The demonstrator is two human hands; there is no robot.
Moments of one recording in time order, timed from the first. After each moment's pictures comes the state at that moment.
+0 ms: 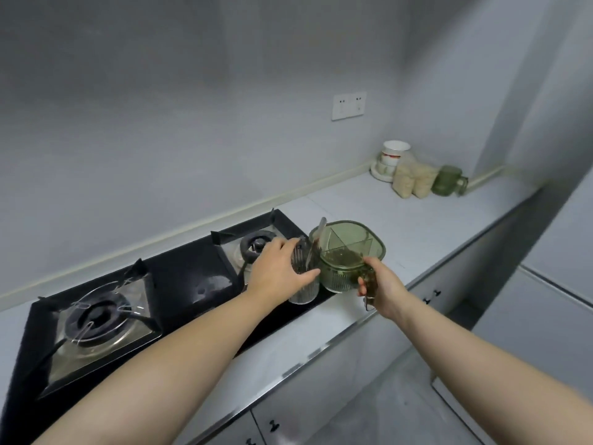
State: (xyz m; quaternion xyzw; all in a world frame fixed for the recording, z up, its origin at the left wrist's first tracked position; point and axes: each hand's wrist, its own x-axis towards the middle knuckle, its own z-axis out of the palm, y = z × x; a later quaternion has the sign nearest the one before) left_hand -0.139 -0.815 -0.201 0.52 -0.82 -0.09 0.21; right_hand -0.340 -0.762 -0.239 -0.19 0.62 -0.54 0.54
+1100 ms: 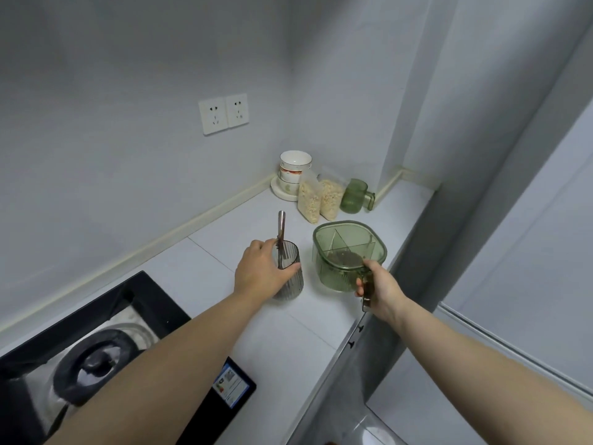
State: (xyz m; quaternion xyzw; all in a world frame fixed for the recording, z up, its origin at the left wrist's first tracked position) left_hand -0.434 -1.019 -0.229 0.47 -0.84 -0.20 0.20; right_hand -0.618 -0.881 -0.249 -0.04 0.66 -0.61 0.44
